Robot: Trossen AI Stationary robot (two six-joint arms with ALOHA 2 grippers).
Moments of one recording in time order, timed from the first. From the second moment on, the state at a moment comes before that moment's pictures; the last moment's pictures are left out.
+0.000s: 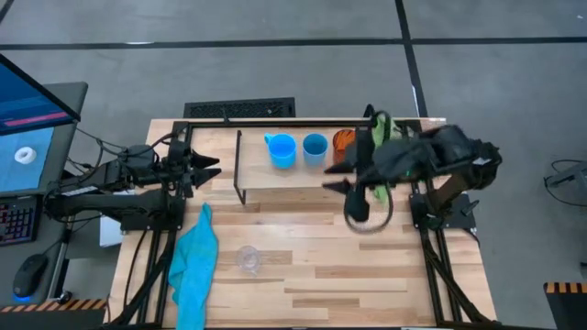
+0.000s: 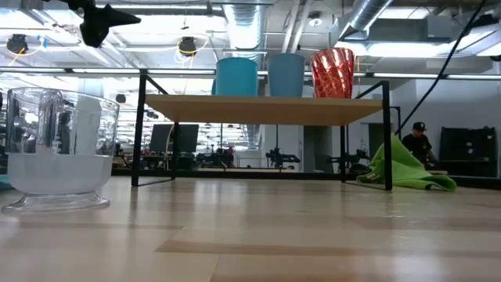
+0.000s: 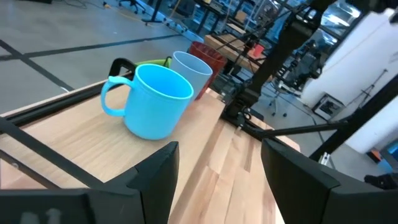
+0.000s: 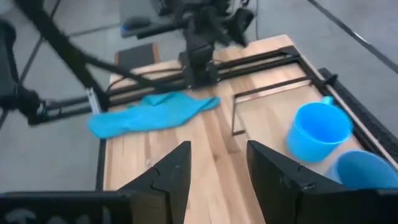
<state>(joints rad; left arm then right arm) 0.15 0.42 0.66 -0.39 -0.08 -0.51 0.33 1.69 2.35 -1.29 0.34 0.35</state>
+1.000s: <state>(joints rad) 0.15 0.42 0.66 -0.40 -0.06 -0.45 0.25 2.03 2.35 -0.78 -0.16 0.02</state>
